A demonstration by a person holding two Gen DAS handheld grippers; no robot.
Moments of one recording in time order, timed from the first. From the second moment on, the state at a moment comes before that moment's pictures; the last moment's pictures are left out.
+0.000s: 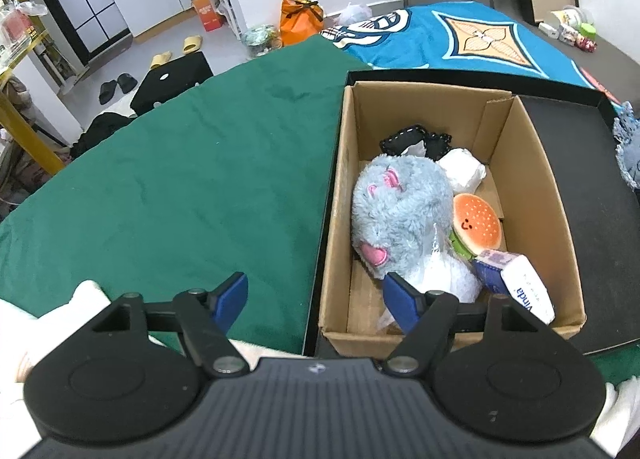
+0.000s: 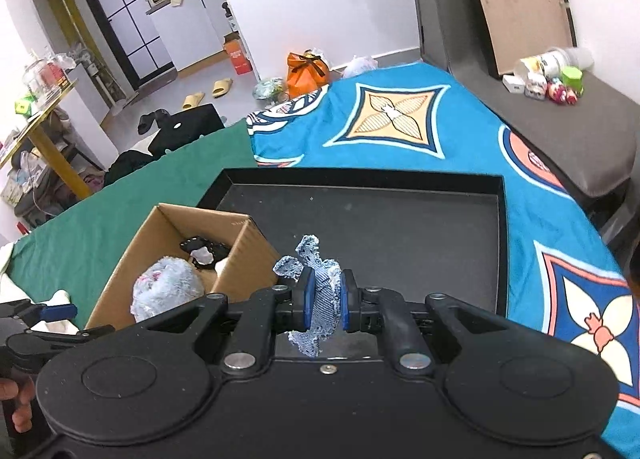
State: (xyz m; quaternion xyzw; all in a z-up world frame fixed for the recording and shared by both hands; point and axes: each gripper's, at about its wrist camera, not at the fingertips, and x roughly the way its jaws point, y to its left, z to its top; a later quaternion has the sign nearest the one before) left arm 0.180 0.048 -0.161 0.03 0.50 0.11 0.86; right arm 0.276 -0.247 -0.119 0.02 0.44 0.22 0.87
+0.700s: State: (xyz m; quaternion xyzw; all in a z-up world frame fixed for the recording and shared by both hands) left arm 0.175 0.072 -0.177 -0.04 0.49 0.08 0.87; right arm 0.267 -0.147 -0.099 -0.06 0.43 0.23 0.87
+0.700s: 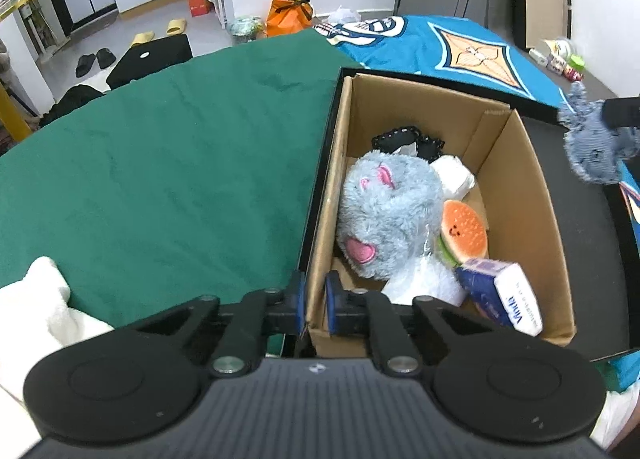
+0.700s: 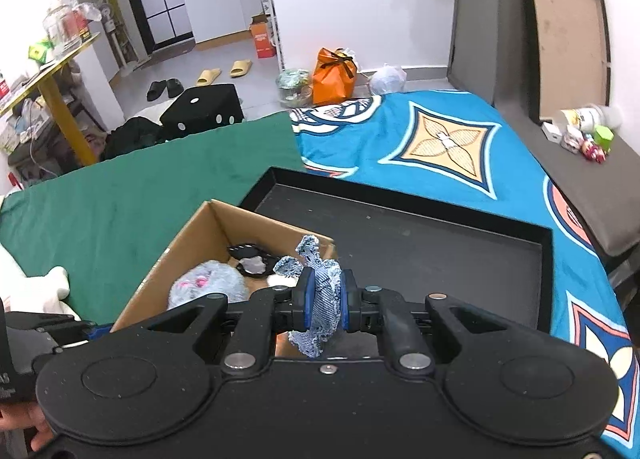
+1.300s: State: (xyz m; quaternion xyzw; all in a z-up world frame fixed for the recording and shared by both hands) left arm 0.170 0.080 -0.180 -0.06 0.48 0.06 0.87; right arm 0.268 -0.083 -0.092 -0.13 0.41 0.23 0.87
